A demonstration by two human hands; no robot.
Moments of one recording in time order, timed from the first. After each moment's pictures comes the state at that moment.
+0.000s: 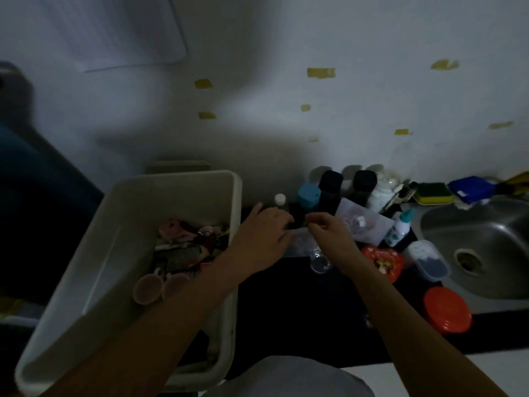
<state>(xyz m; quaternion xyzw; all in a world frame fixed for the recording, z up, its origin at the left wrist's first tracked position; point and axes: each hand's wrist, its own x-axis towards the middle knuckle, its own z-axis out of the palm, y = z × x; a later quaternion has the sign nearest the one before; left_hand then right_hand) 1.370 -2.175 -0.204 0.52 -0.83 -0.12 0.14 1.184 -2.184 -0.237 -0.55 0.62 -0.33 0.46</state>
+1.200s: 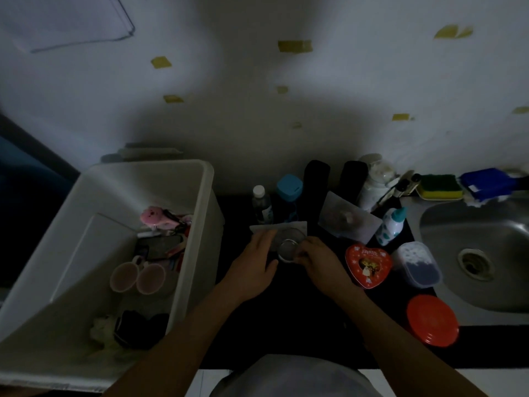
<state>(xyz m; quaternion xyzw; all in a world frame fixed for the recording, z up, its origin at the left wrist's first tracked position) 1.311 -2.154 -0.296 0.59 -0.72 -0.33 0.16 1.110 -2.186 -0.335 -0.76 0.51 -0.19 0.34</state>
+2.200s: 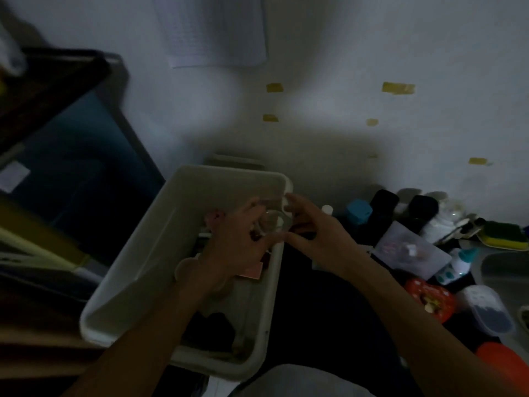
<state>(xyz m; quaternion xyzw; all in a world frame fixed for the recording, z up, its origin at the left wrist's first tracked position) 1.470 -2.135 -0.172 0.54 -0.72 -0.15 0.42 1.272 -2.176 -0.165 -0.79 0.35 -0.29 0.41</state>
